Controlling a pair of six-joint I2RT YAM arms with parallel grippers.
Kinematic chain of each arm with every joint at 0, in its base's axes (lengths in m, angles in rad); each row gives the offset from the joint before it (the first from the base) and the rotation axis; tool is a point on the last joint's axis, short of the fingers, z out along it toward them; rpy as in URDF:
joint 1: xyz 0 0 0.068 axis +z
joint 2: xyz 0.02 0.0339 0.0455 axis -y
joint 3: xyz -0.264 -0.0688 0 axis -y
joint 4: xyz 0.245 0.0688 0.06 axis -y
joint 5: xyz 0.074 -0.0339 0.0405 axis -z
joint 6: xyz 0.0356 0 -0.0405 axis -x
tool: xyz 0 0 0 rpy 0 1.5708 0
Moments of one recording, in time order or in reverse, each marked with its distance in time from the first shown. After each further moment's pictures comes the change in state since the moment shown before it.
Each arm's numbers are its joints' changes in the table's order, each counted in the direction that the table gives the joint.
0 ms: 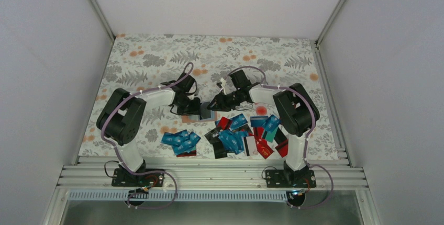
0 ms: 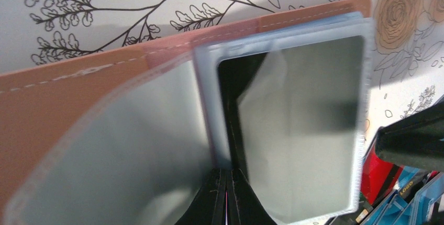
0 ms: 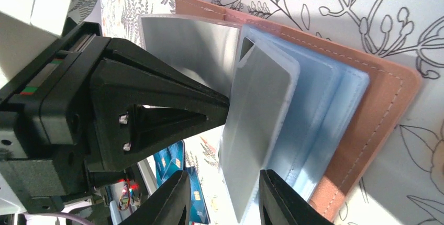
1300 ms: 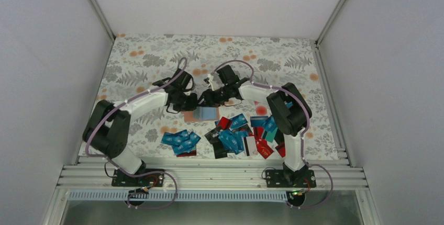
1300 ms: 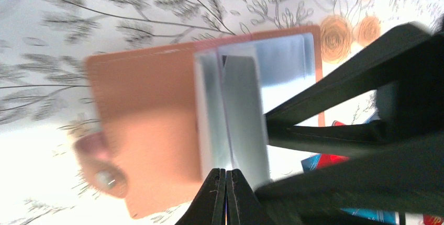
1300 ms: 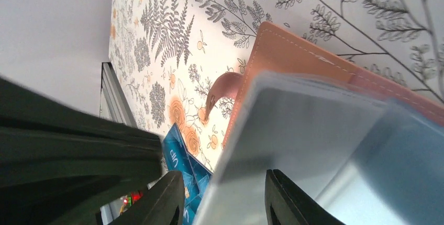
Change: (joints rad) left arm 0.008 0.243 -0.001 -0.111 -0.126 0.038; right arm 0.114 -0.080 0.203 -0.053 0.052 -0.013
